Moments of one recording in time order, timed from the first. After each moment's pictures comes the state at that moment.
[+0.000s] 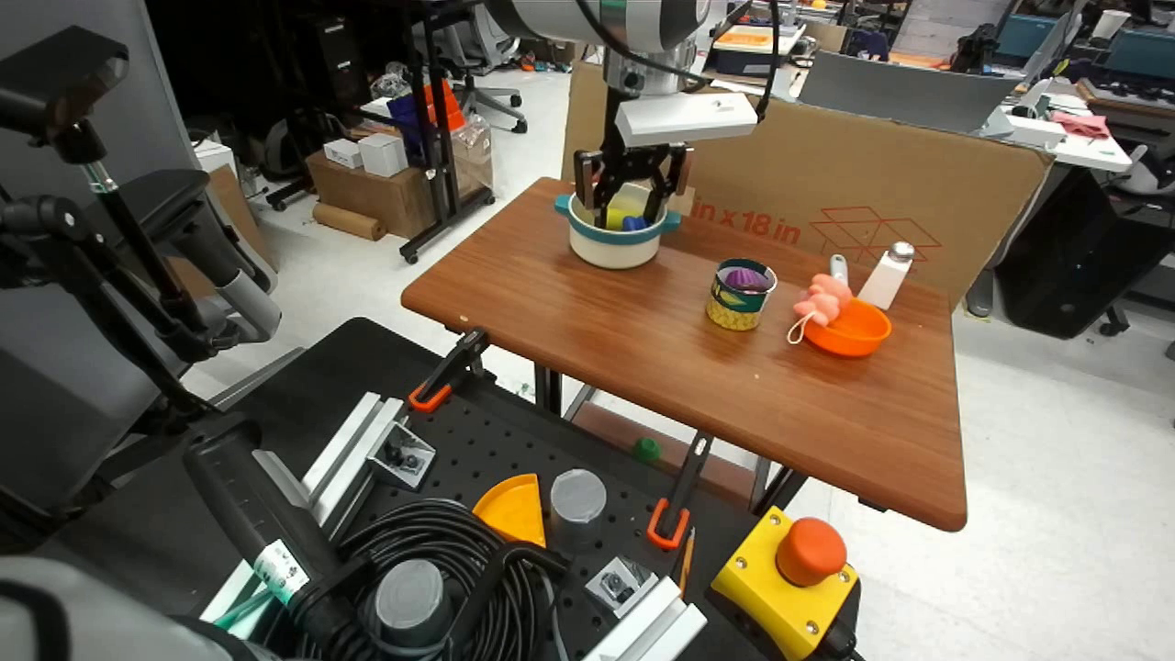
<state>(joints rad) -0.03 0.48 0.17 -2.06 -0.15 2.54 -0.67</state>
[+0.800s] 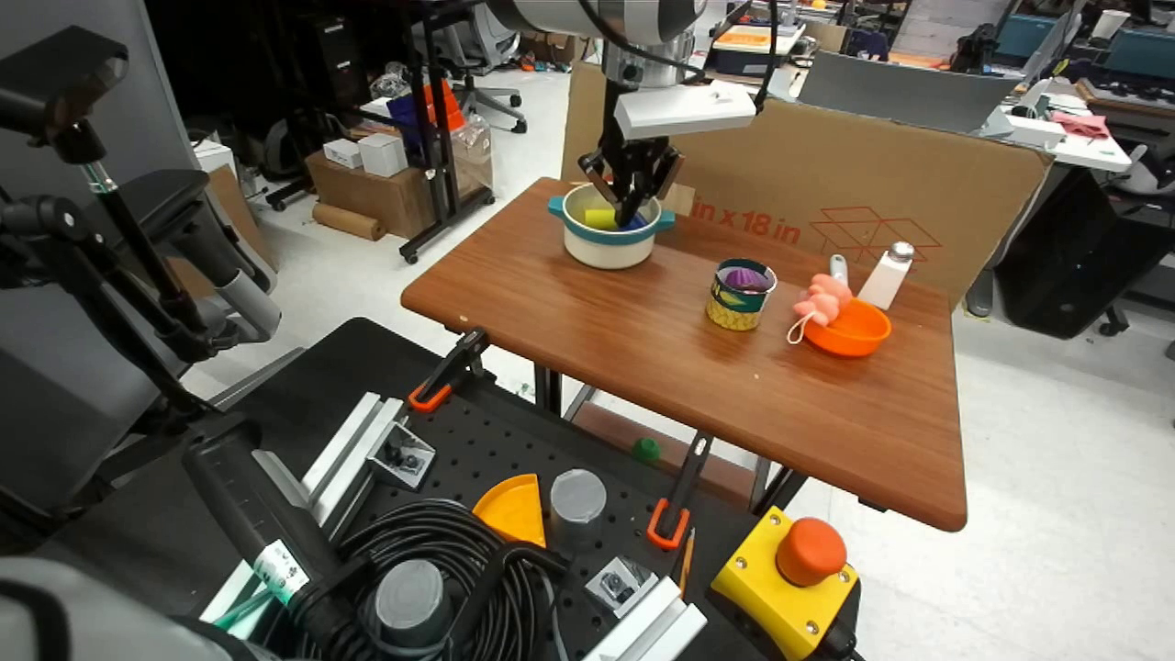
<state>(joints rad) -0.02 0.48 0.17 -2.05 -0.15 2.54 -0.67</state>
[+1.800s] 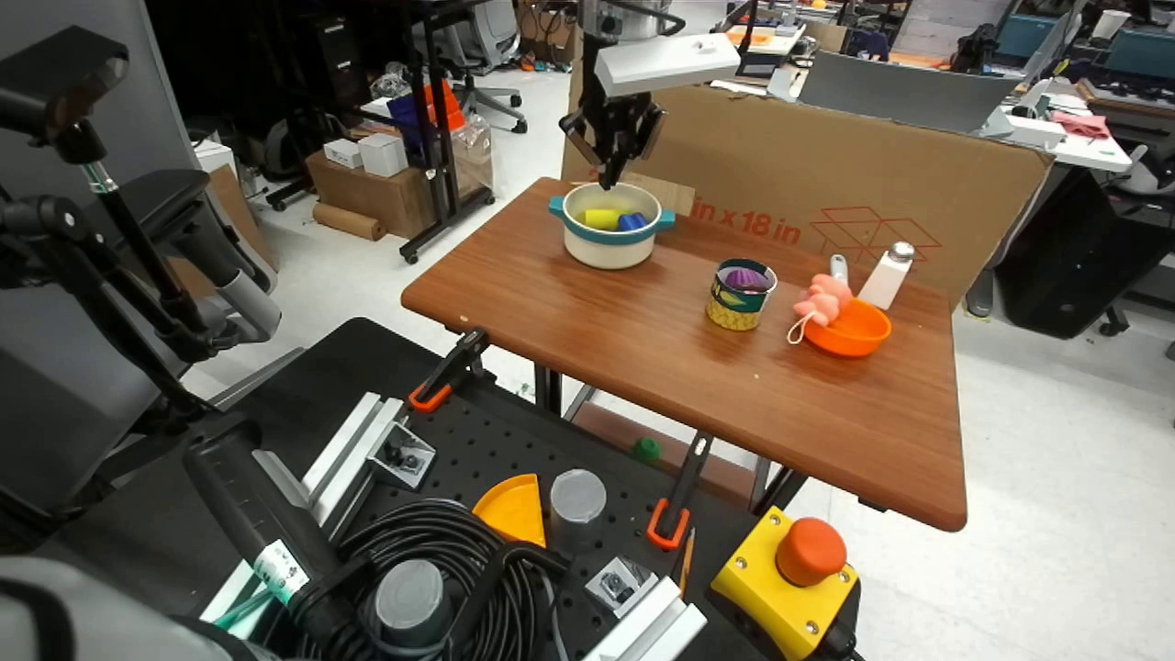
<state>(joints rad) -0.02 0.40 0.22 -2.08 -0.15 2.55 -0.69</state>
